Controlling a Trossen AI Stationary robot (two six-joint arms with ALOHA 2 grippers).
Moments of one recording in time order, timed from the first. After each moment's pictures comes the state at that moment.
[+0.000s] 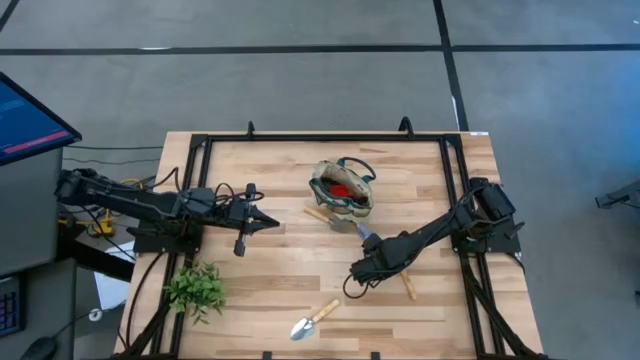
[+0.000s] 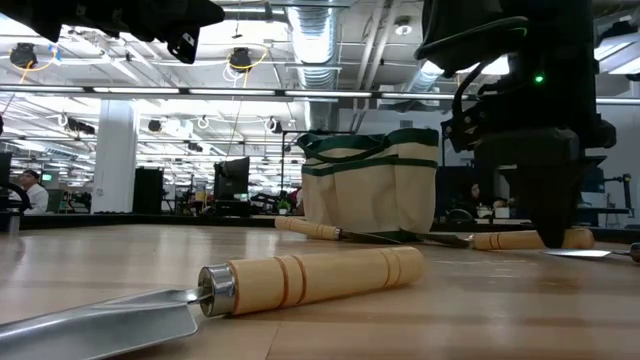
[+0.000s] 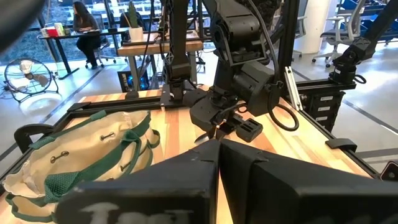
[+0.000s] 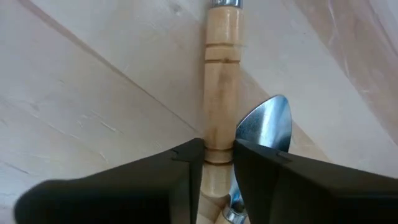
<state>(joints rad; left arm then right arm) -0.15 0.83 0.41 0.31 -0.08 0.06 0.41 1.89 1.17 -1.02 0.13 1.23</state>
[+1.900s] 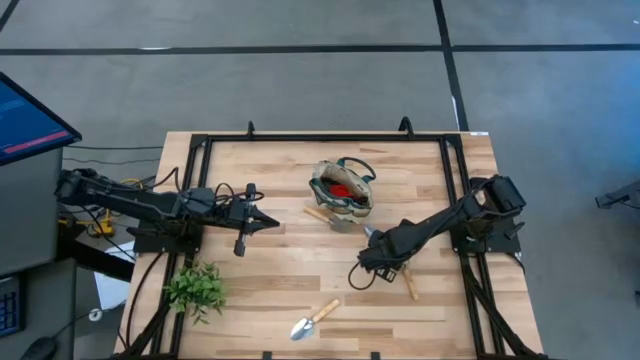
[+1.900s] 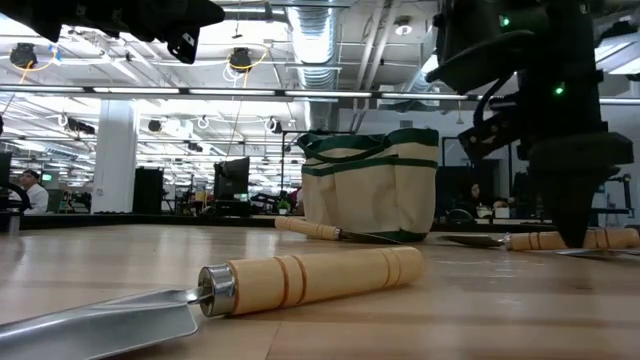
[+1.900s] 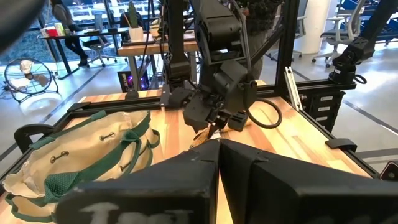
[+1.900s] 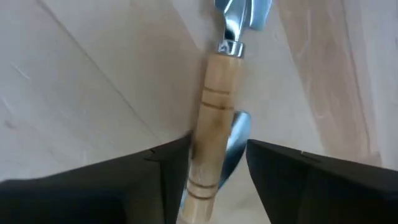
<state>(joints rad) -0.15 0.83 0.41 0.31 -0.08 0.06 0.35 1.79 1.03 -1.00 0.10 0.87</state>
